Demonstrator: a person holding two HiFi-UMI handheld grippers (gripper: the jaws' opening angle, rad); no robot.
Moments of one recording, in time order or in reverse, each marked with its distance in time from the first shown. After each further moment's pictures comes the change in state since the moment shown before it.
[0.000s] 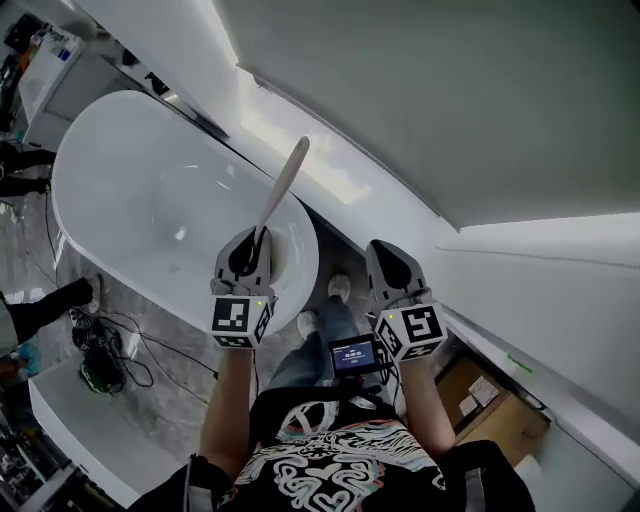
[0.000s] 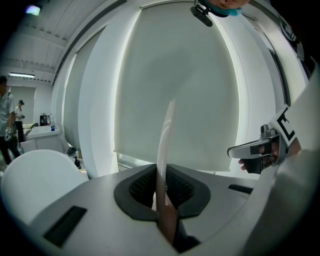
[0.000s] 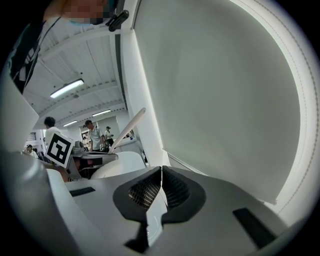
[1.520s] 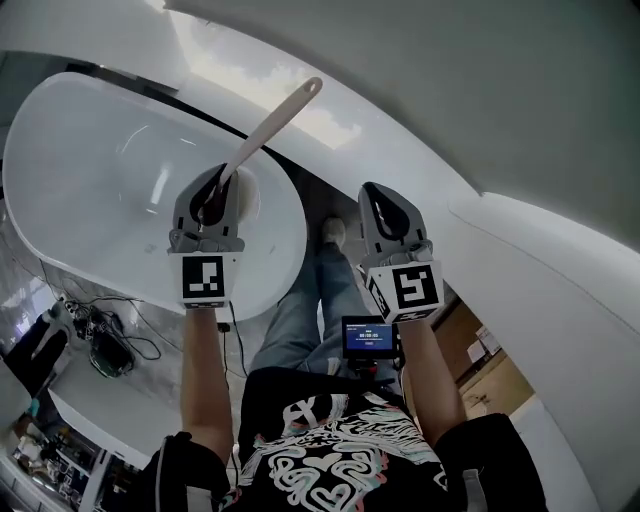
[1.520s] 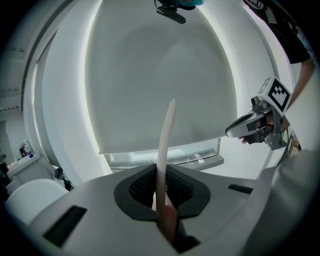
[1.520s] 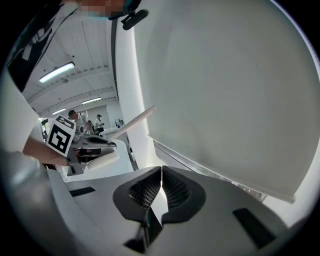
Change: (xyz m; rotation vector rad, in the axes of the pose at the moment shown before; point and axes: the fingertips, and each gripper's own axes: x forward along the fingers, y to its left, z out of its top) left arm 0.140 0.044 -0.070 0.318 0.102 -0.122; right arm 0.108 -0.074 -0.077 -0.046 0.079 -0.122
